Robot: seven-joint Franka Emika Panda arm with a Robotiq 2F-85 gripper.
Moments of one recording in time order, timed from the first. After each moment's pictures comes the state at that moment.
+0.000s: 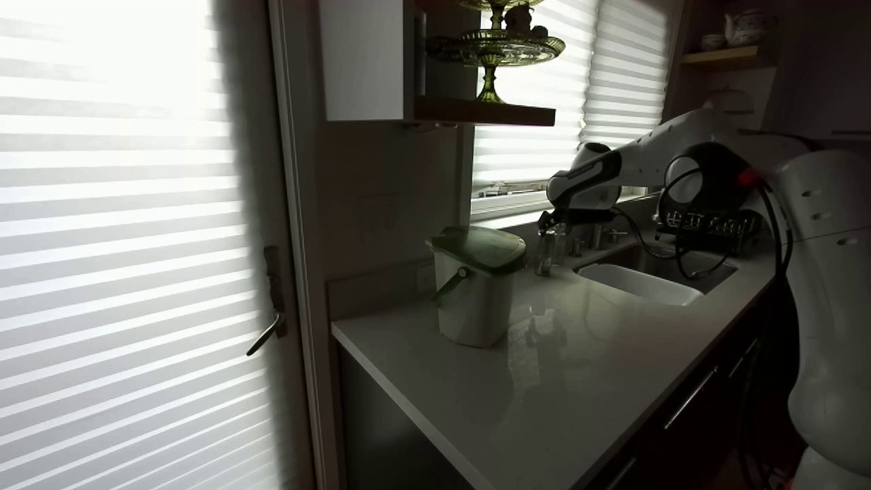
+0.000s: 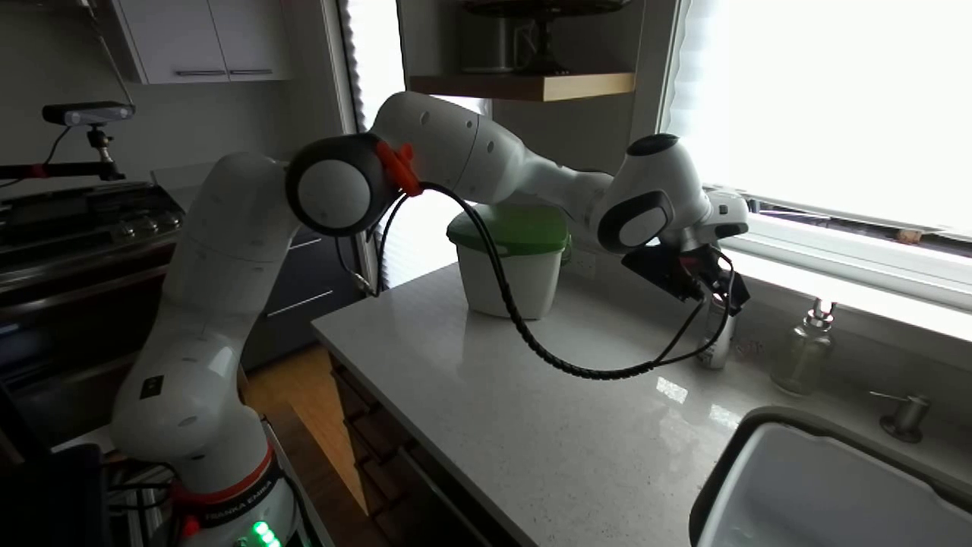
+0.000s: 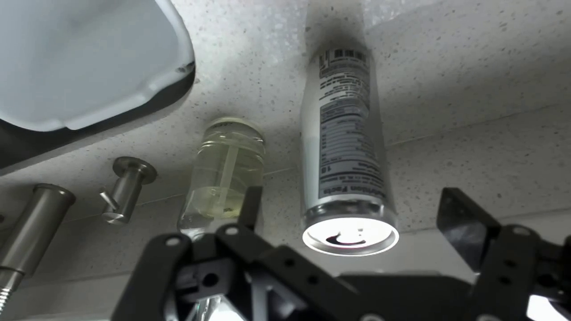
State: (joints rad) arm -0.34 0.53 -0.19 -1.46 0.12 2.57 -0.16
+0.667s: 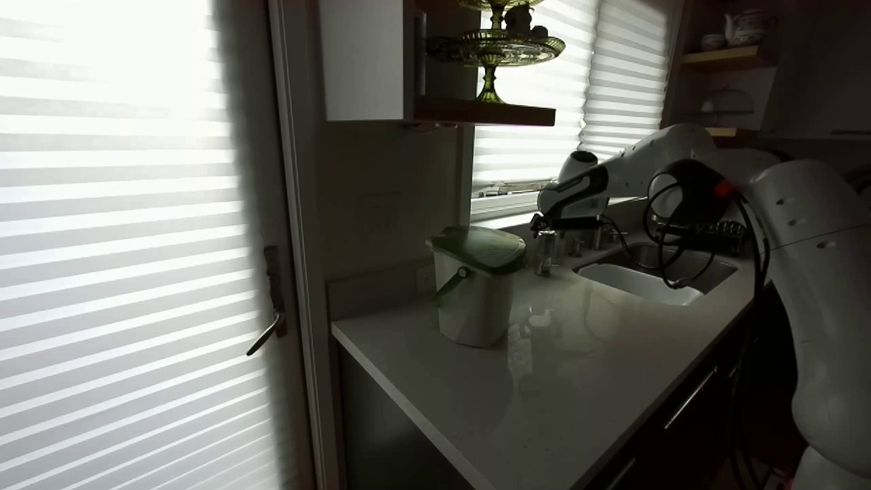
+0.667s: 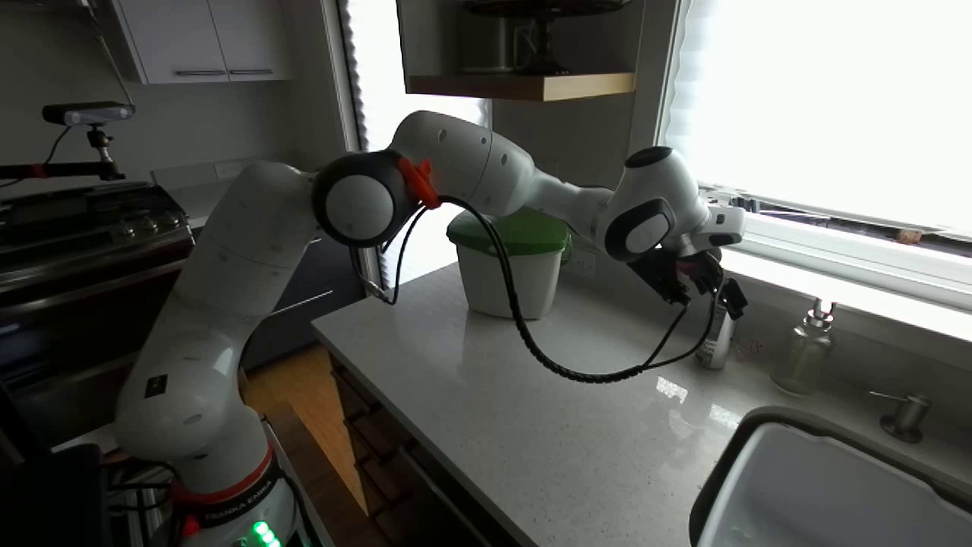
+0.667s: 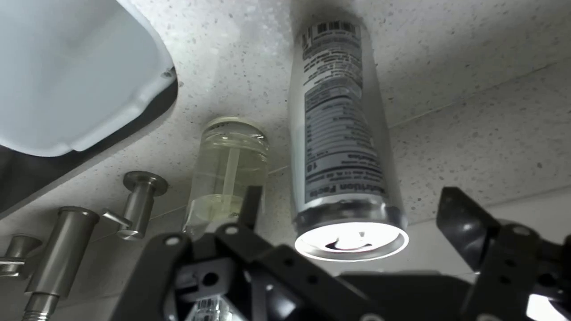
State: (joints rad) arm -0.30 0.62 -0.22 -1.38 0.06 2.61 0.09
